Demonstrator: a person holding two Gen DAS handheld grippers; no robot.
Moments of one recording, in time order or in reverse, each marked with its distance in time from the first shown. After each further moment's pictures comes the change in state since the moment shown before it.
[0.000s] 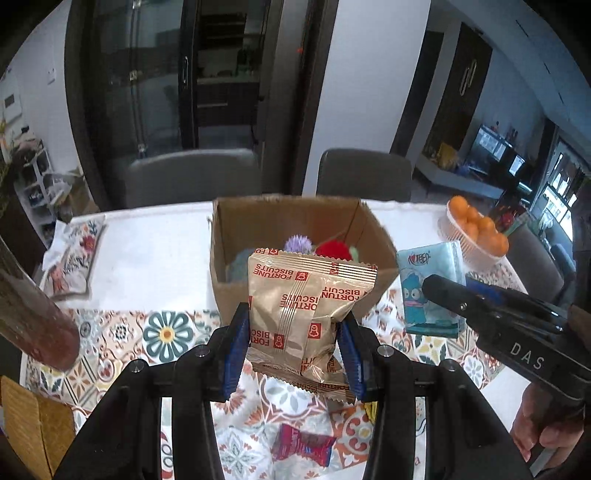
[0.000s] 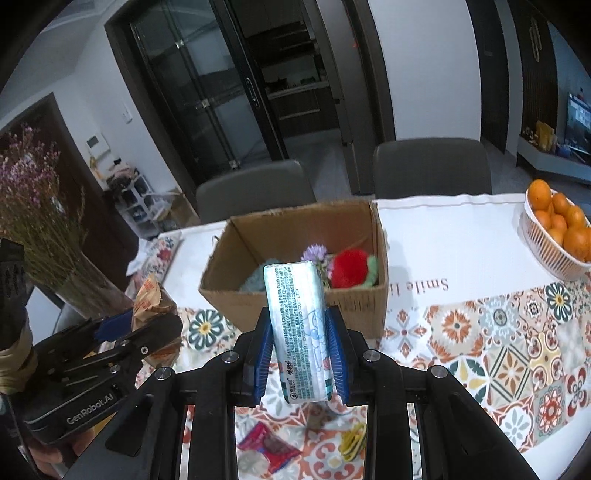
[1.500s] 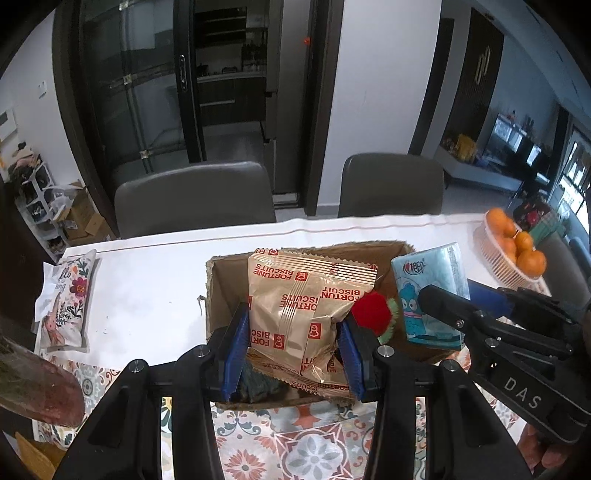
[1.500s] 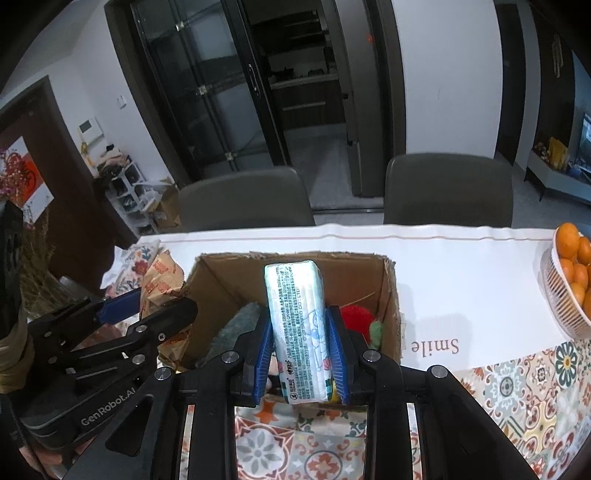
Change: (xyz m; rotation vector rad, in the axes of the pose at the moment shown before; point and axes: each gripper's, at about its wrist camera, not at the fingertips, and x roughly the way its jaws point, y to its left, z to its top) left arm 0.104 0.010 0.076 0.035 0.059 0.072; right arm 0.090 -0.009 0.076 -0.061 0.061 -0.022
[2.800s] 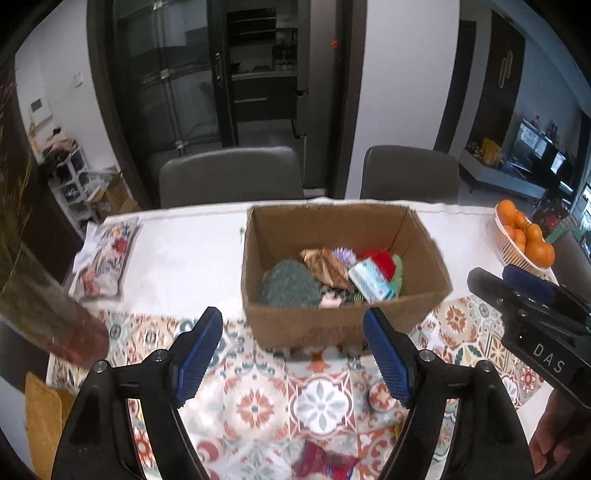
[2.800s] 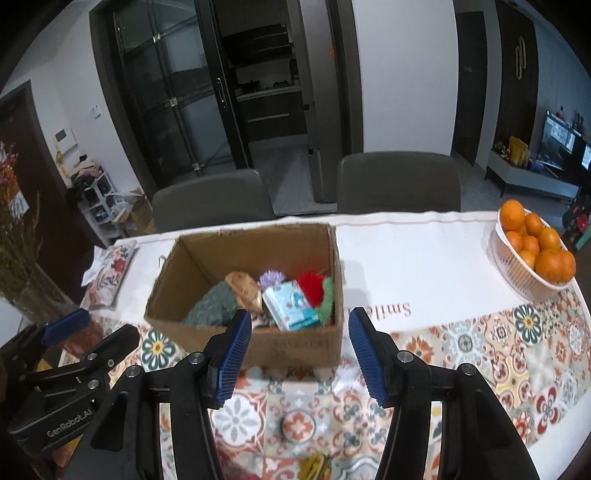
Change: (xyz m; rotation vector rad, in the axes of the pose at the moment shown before) left arm -0.068 -0.009 -0.064 -0.071 0.007 0.120; right arm -0.064 -0.008 -0.055 0.043 -0.057 -0.151
